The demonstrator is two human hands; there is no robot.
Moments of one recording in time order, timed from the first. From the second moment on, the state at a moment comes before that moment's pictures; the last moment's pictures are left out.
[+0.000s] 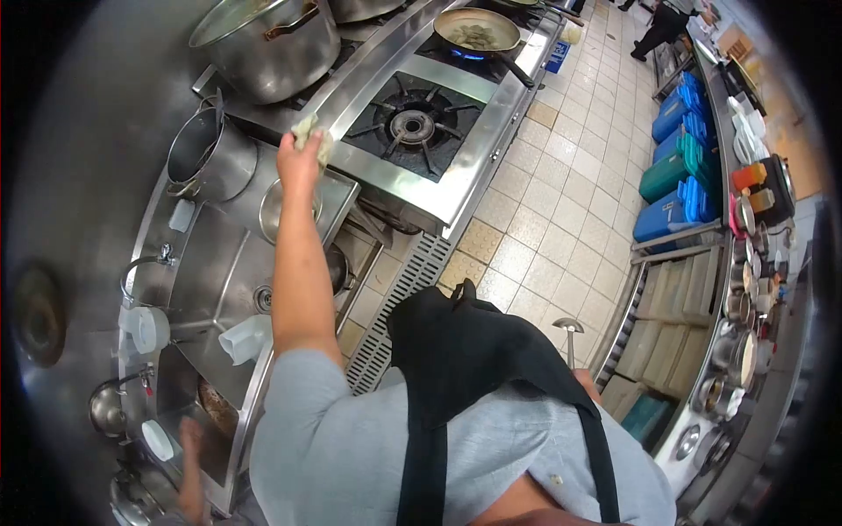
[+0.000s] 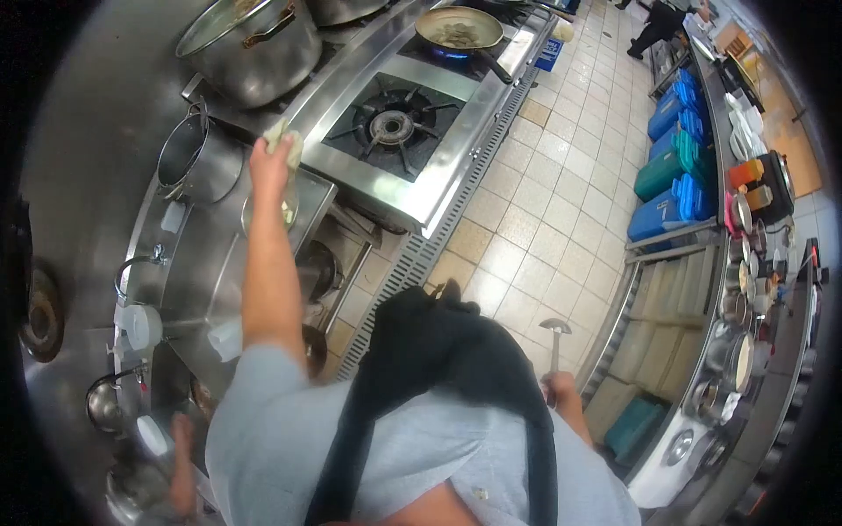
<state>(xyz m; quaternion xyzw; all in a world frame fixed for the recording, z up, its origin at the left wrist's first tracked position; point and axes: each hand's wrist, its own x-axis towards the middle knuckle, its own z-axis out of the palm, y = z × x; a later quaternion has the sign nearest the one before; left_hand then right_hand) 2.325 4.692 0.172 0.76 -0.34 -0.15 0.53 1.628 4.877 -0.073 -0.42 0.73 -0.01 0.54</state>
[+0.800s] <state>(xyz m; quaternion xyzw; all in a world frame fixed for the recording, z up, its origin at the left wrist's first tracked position) 2.394 4.322 -0.014 0.88 -0.45 -0.13 0.08 1.482 4.754 -0.144 -0.61 0.66 0.10 0.43</state>
